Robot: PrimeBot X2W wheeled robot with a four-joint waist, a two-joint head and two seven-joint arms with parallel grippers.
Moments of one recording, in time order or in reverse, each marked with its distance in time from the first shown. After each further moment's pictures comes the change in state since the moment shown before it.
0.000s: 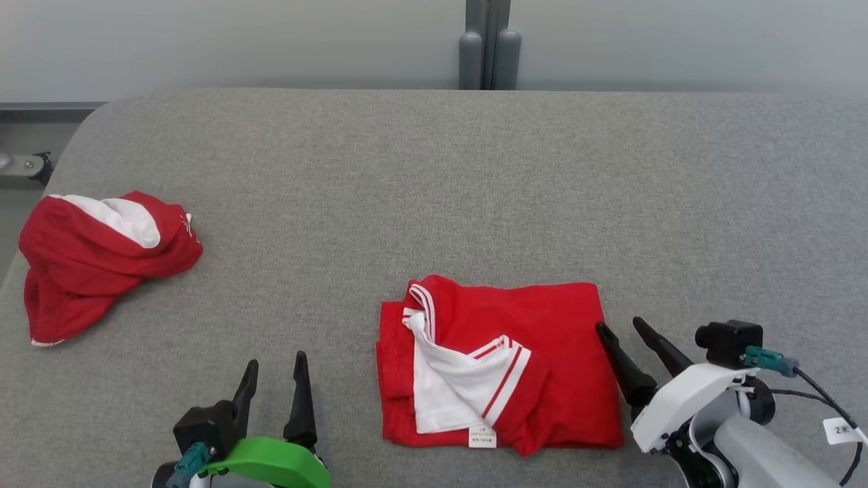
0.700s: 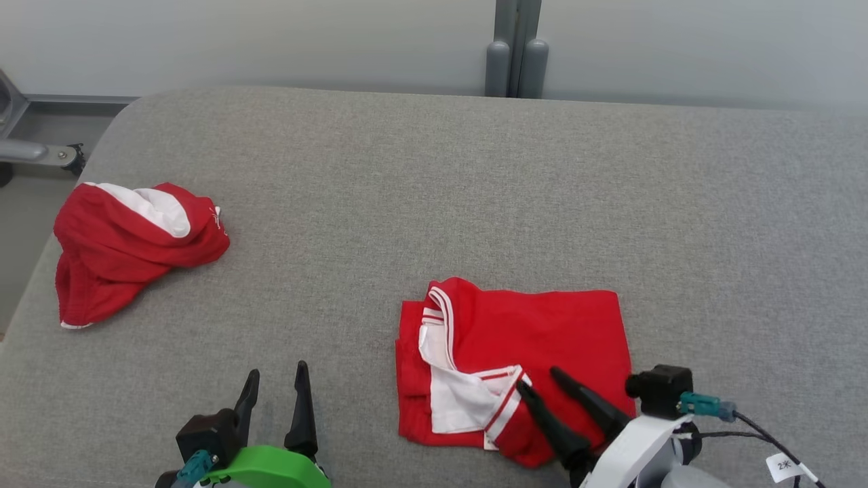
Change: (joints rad) left arm 0.015 0.000 0.000 0.007 0.009 -0.009 0.000; right arm 0.094 0.008 0.170 -0.195 0.018 0.000 0.000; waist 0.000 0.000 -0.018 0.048
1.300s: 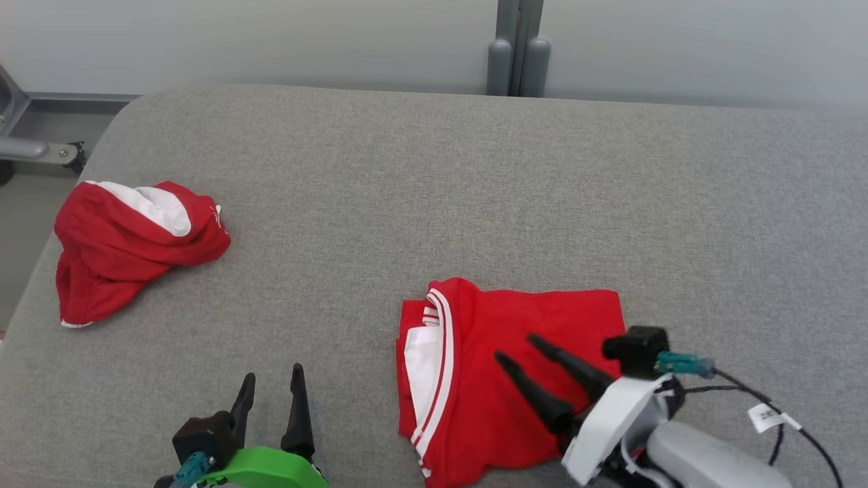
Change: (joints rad) left arm 0.003 0.000 0.007 0.008 -0.009 0.006 0.000; right arm -0.162 -0.023 0.180 0.005 0.059 0.000 0.000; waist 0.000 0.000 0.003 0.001
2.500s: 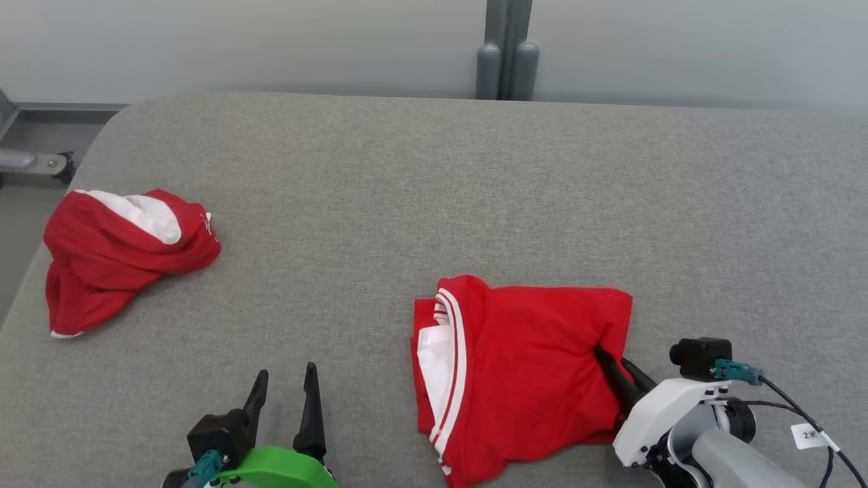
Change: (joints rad) left arm -0.002 0.000 -0.028 -0.009 0.019 0.002 0.000; right arm 0.046 0.105 -0.303 0.386 -0.100 0.001 0.000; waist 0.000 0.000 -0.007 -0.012
